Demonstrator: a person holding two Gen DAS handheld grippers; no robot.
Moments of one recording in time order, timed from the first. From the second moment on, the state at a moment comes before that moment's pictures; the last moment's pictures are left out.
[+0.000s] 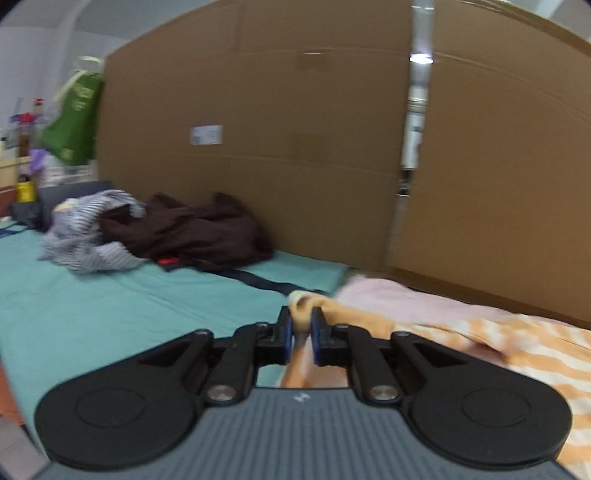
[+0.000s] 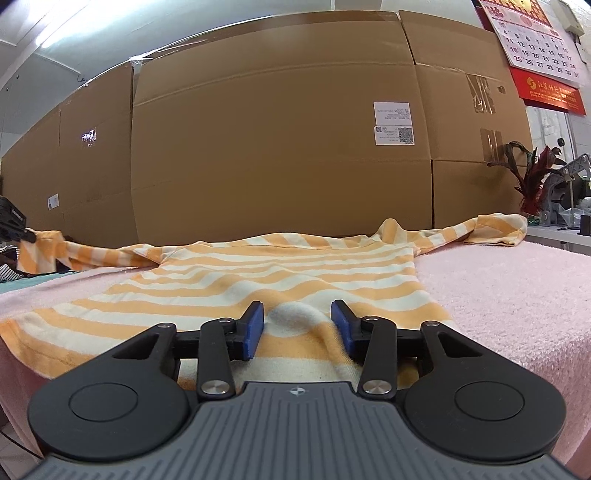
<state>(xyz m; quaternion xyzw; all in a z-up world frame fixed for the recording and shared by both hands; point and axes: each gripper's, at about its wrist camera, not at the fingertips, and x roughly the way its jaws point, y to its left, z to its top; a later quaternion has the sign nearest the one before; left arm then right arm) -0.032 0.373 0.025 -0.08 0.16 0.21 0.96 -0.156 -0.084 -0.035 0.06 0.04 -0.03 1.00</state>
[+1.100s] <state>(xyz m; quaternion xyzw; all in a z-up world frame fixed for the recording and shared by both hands) -0.051 0.214 -0.020 -0.04 0.30 -0.26 0.92 -0.173 -0.126 -0.020 0.03 0.13 -0.06 0.99</state>
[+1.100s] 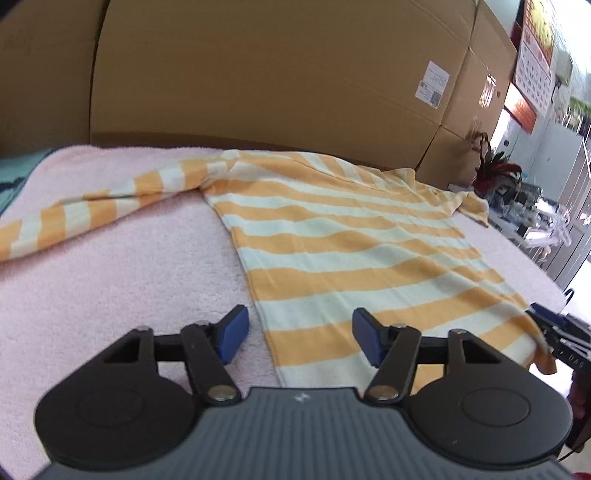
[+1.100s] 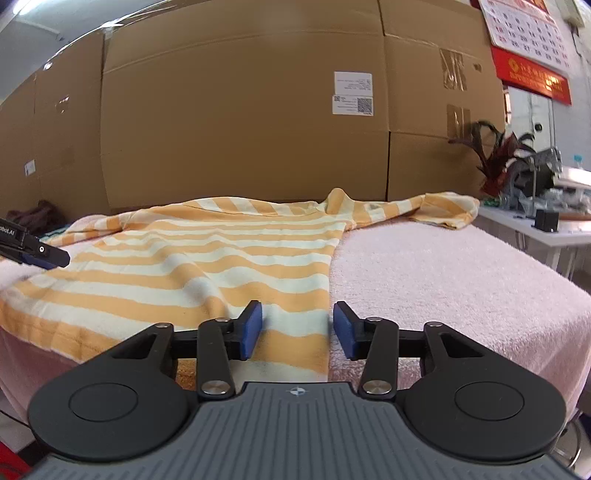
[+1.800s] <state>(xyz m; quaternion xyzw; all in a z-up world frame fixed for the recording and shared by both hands) -0.091 0.250 -0.005 -0.05 0.33 -0.33 0.88 -0.207 -0.177 0.005 0.20 0.06 -0.06 0.98</state>
